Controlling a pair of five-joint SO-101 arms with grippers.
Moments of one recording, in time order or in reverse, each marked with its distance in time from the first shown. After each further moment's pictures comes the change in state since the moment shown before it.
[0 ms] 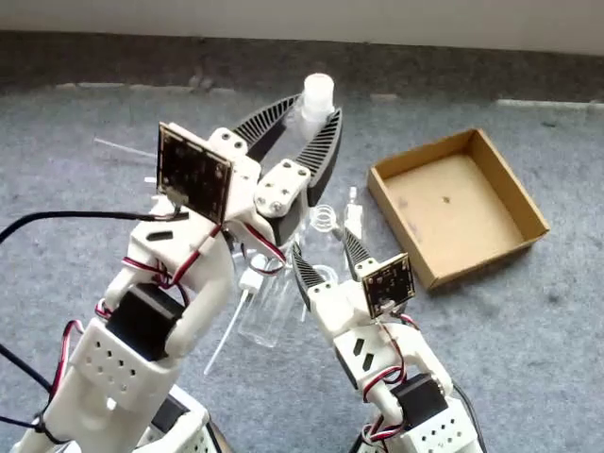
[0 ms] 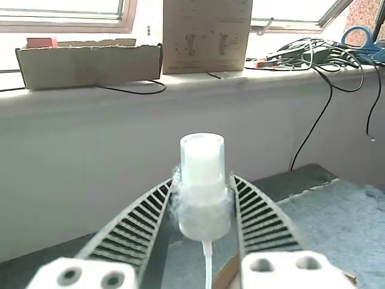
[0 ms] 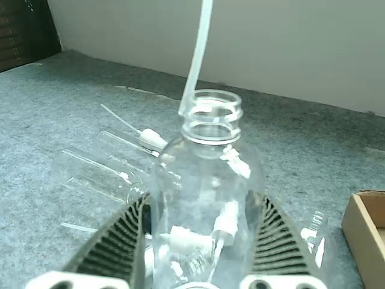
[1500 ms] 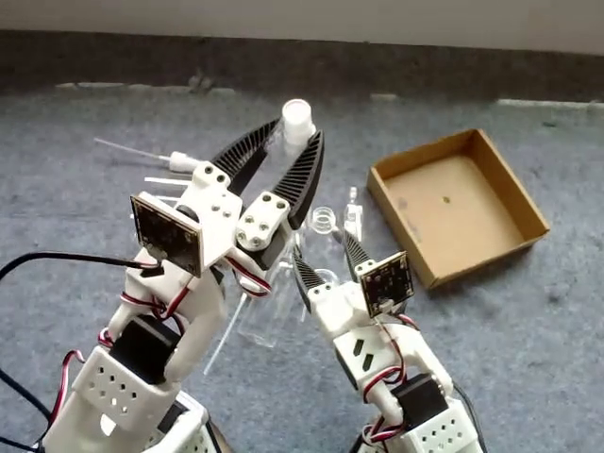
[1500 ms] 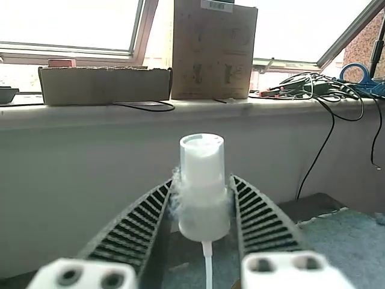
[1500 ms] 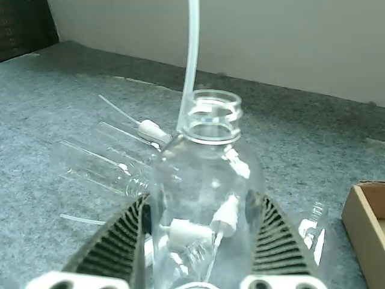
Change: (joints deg) left arm -1.1 -12.7 20.0 -15.3 0.0; right arm 0.0 0.0 0.0 1.6 0.0
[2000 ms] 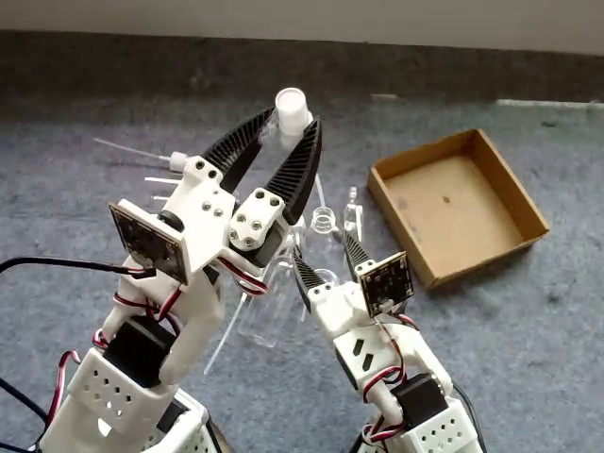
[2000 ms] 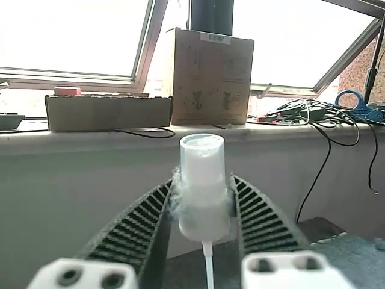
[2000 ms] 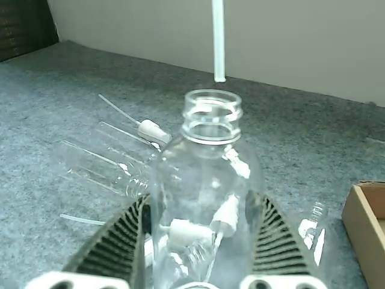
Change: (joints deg) left arm 0.1 -0.1 -2.6 -1.4 0.0; right arm 0.0 0.0 0.0 0.0 0.0
